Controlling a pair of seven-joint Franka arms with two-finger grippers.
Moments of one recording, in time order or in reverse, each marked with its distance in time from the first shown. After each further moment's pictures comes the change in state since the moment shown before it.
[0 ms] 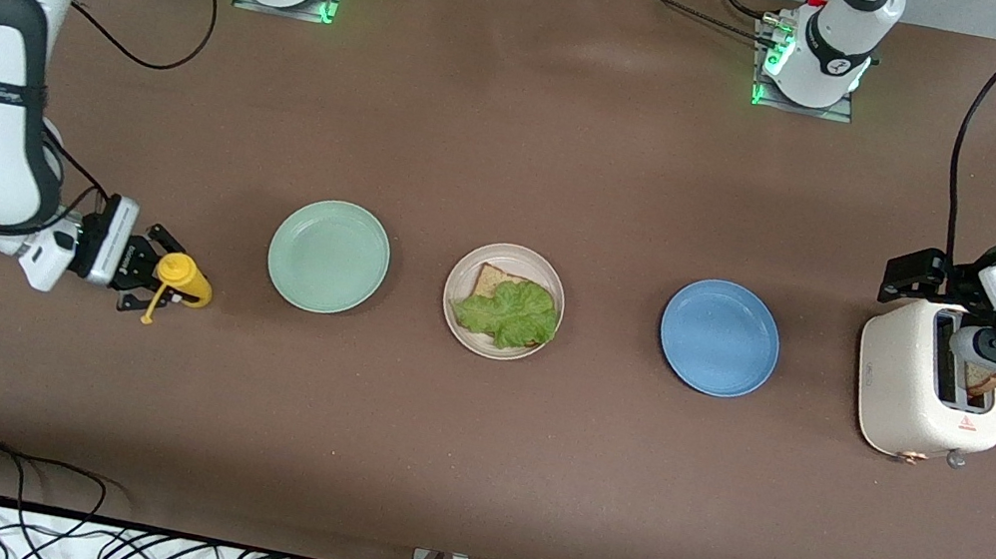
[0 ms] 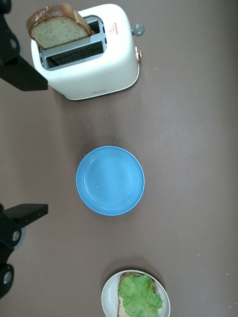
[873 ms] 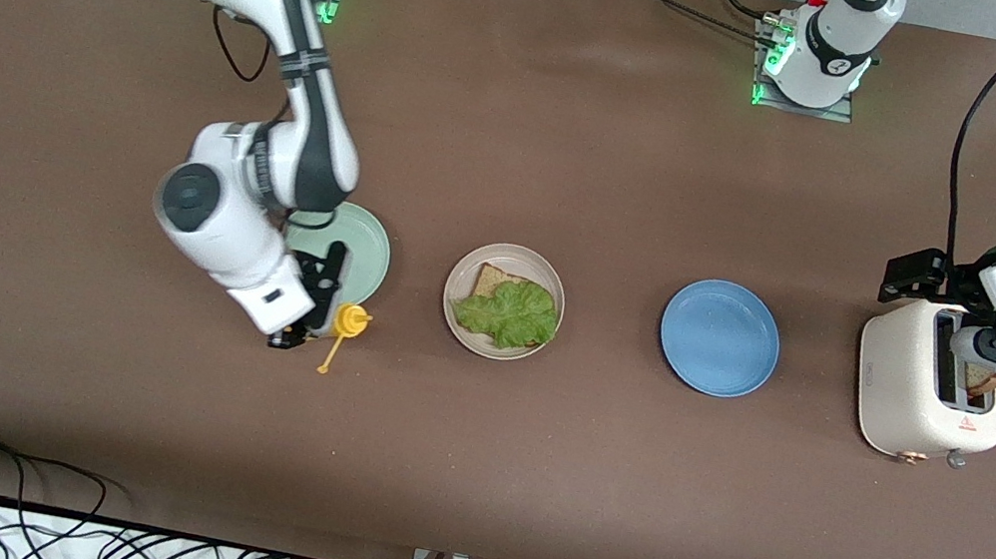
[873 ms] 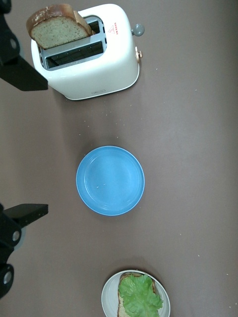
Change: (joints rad) left arm 0.000 0.000 0.000 0.000 0.000 0.000 0.000; right arm 0.493 -0.010 0.001 0.067 -0.787 0.376 0.982
